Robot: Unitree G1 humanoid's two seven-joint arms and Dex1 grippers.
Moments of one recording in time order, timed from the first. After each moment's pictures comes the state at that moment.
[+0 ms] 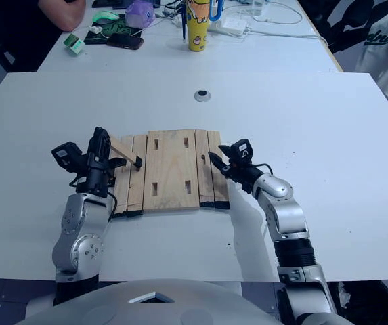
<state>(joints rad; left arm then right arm) 0.16 -0.06 0.02 -0.46 -0.38 0.23 0.08 -0.11 -0.30 0.06 -0.03 0.24 0.34 0.56</state>
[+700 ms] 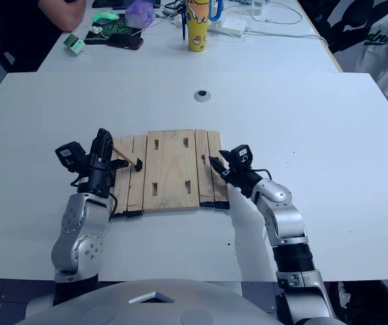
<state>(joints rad) 0.16 -0.04 0.02 -0.47 -0.35 0.27 0.06 -0.07 -0.28 0.05 -0.03 0.25 0.34 0.54</state>
